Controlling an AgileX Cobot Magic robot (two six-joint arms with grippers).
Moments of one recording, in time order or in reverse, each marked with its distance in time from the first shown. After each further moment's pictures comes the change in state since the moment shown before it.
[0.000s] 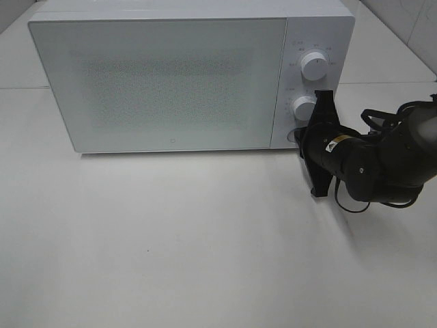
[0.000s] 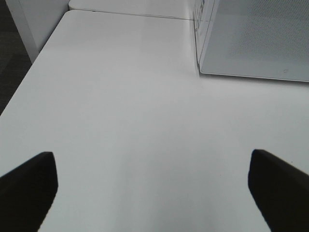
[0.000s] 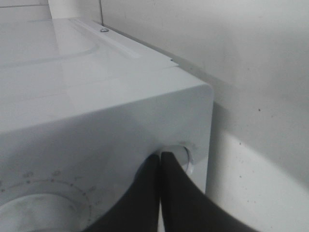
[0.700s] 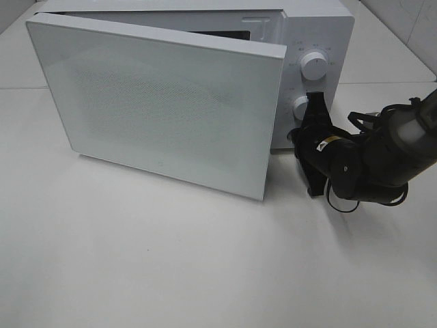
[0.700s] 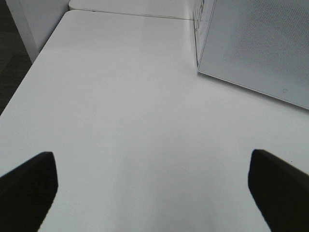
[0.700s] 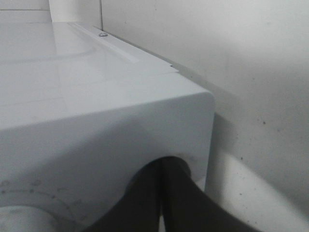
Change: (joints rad) left arm 0.000 0.000 0.000 0.001 0.000 0.000; right arm 0.020 0.051 -0.062 0.085 -0.012 -0.097
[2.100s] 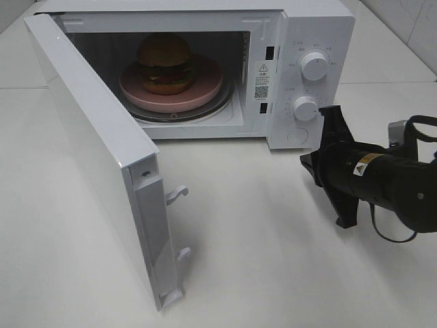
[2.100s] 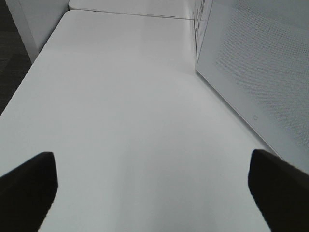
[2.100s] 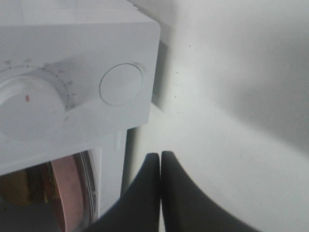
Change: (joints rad) left arm 0.000 0.000 0.000 0.000 0.000 0.000; right arm 0.014 -0.320 0.324 -0.239 0.148 0.070
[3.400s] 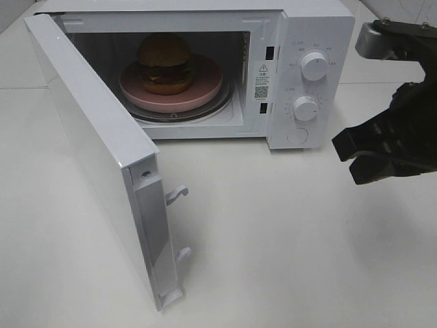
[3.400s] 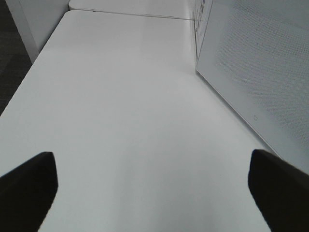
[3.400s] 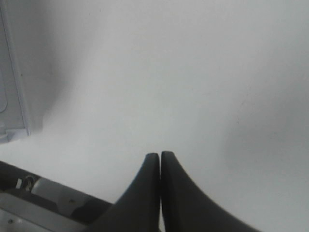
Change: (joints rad) left arm 0.000 0.000 0.000 0.000 0.000 0.000; right arm 0.000 -0.595 -0.314 -0.023 1.489 -1.386
